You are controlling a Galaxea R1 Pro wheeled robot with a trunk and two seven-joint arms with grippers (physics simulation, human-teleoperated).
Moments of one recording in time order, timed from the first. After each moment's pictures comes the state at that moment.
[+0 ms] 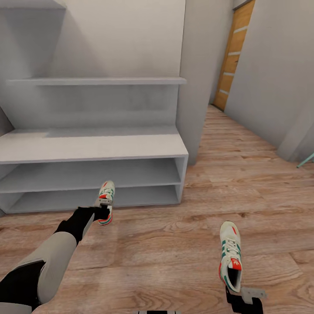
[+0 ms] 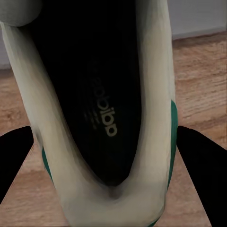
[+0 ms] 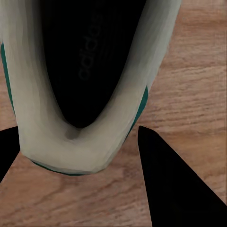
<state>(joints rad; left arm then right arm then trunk) -0.94 0.05 0.23 -0.40 -0.36 0.38 -0.18 -0.40 -0.10 -0.53 -0.12 0.47 -0.57 -0.06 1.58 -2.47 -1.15</state>
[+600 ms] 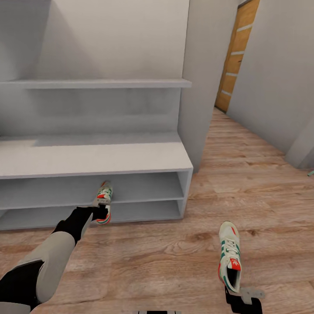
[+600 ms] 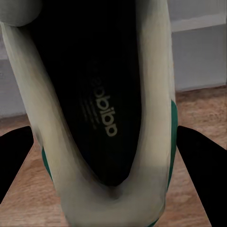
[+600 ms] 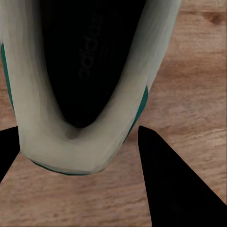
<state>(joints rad) -0.94 0.06 0.24 -0.40 -0.36 0.38 -0.17 -0.40 -0.10 -0.53 -0.12 0.47 -0.57 -0.06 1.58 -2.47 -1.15</state>
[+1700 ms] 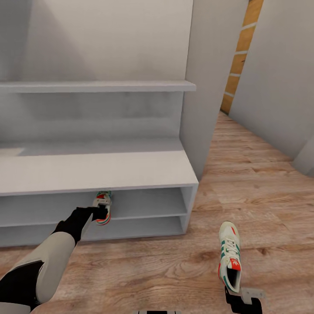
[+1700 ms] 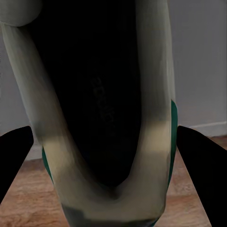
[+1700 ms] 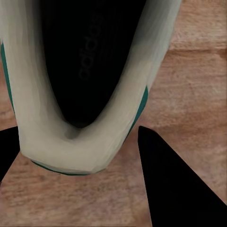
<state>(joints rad) -0.94 0.06 0.24 -0.40 -0.36 0.38 -0.16 -0.40 -0.10 -0.53 -0.12 0.47 -0.57 -0.06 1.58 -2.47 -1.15</state>
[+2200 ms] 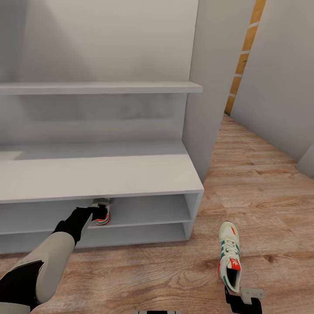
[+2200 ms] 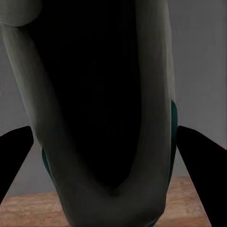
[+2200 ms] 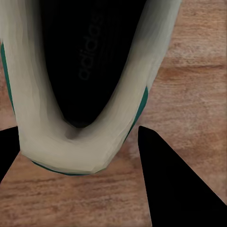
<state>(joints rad) -0.94 0.06 0.24 -0.40 -0.36 0.38 -0.16 -0.40 -0.10 -0.53 -0.12 0.47 -0.56 -0.06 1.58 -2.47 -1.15</state>
